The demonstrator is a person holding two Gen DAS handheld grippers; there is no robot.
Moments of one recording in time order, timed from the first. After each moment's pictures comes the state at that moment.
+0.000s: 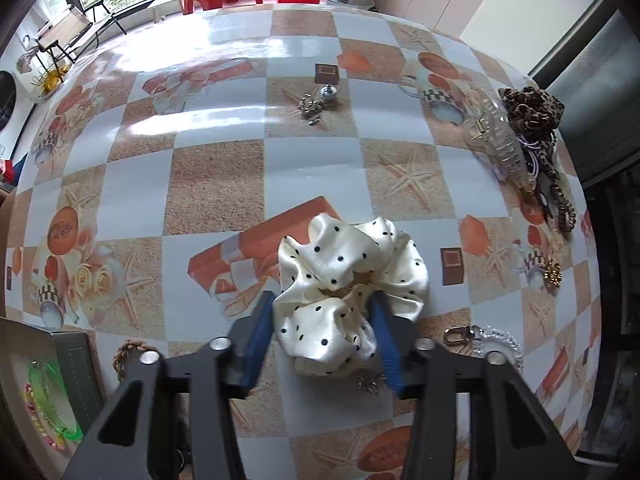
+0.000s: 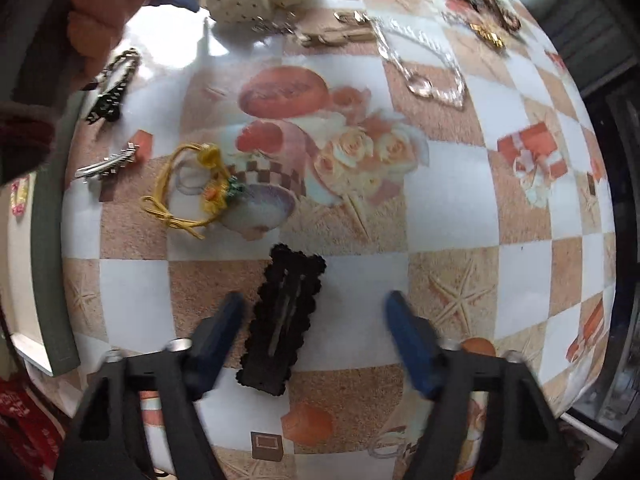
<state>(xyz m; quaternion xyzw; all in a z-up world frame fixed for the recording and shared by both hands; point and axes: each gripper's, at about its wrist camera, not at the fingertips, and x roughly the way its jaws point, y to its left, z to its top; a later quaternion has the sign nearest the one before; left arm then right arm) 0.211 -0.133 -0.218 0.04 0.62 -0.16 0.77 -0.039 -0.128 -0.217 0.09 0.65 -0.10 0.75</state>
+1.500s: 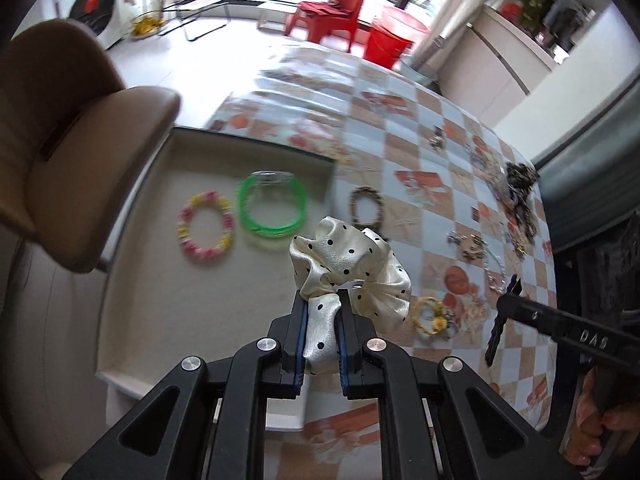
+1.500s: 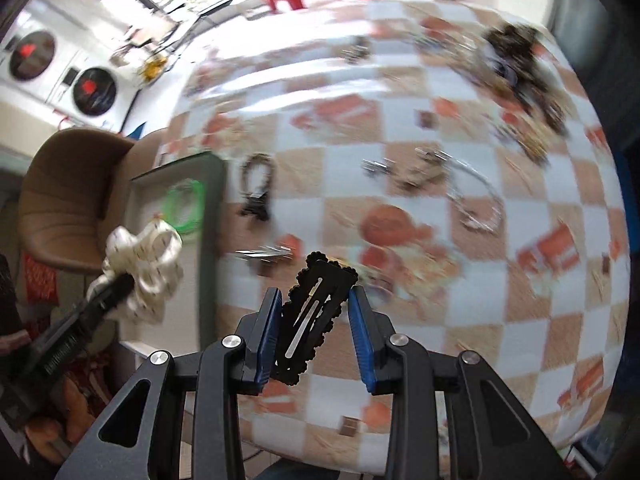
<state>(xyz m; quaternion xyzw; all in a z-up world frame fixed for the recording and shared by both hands) 0.039 0.119 -0.101 -0.11 0.57 -0.07 0.81 0.015 -0.128 -0.097 0.16 0.59 0.05 0.79</state>
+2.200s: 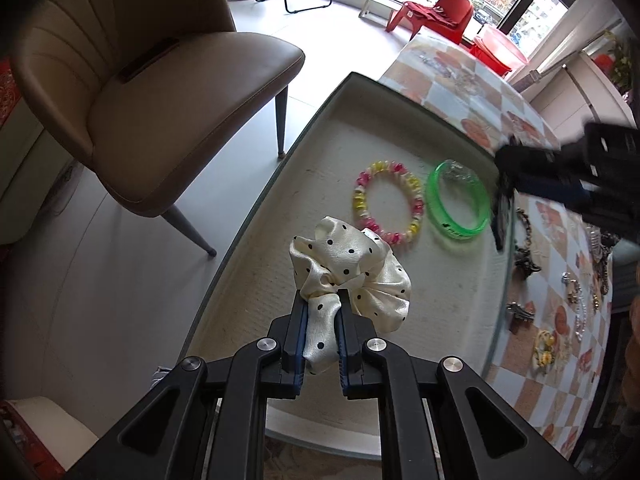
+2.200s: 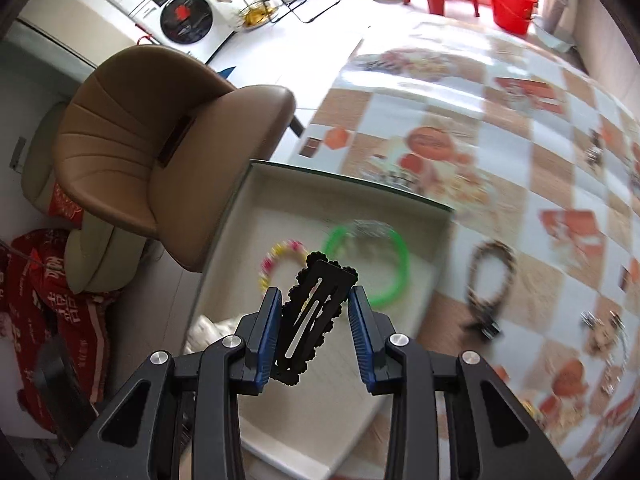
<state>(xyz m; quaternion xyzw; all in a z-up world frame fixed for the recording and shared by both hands) 0.035 0.233 -0.179 -0.15 0.59 0.06 0.79 0.141 0.072 -0.123 0.07 0.59 0.20 0.78</state>
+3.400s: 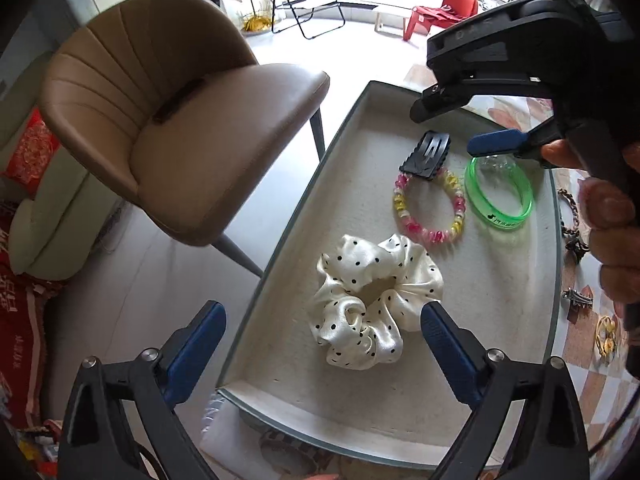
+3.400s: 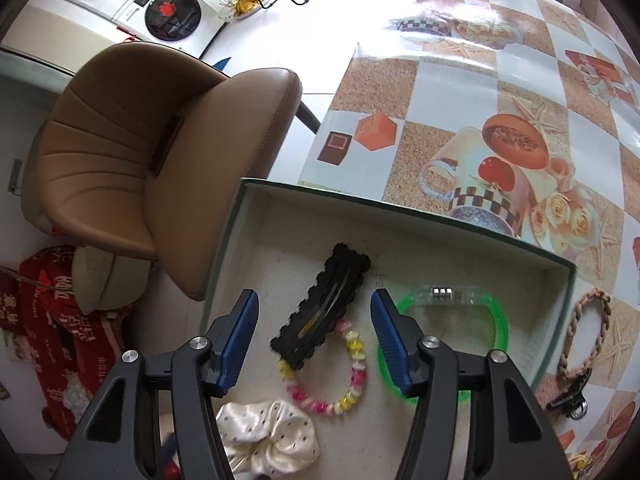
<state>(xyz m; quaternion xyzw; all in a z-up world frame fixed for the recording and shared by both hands) 0.023 0.218 -0.173 -0.03 0.56 0.12 0.82 0.187 0.114 -0.176 0.12 0.61 0.21 0.75</state>
